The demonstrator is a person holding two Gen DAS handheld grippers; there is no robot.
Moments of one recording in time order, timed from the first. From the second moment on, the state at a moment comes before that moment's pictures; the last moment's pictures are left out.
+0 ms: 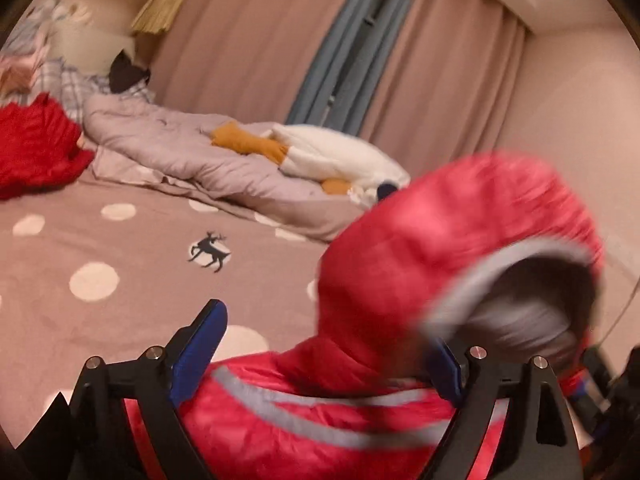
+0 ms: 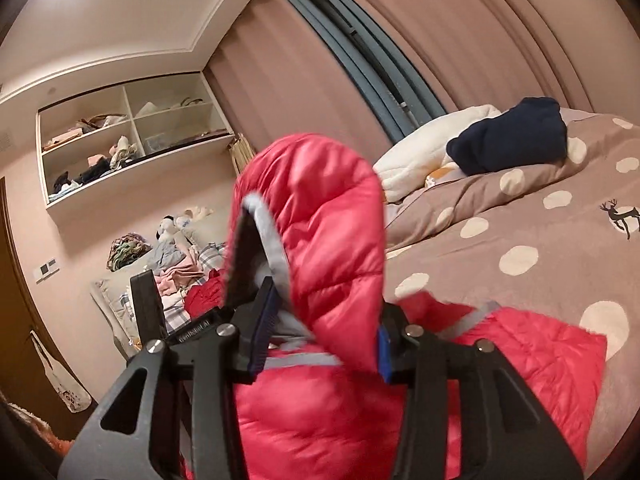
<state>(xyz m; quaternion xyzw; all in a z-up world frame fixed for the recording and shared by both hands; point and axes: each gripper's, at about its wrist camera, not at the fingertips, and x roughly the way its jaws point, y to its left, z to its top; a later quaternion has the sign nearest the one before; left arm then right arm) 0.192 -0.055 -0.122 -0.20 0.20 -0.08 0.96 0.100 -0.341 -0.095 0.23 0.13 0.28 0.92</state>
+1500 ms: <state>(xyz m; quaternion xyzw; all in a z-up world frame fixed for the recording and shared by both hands) 0.281 0.006 -0.201 -0.47 0.45 -0.13 0.75 0.193 -0.305 -0.195 0.50 0.37 0.19 0.76</state>
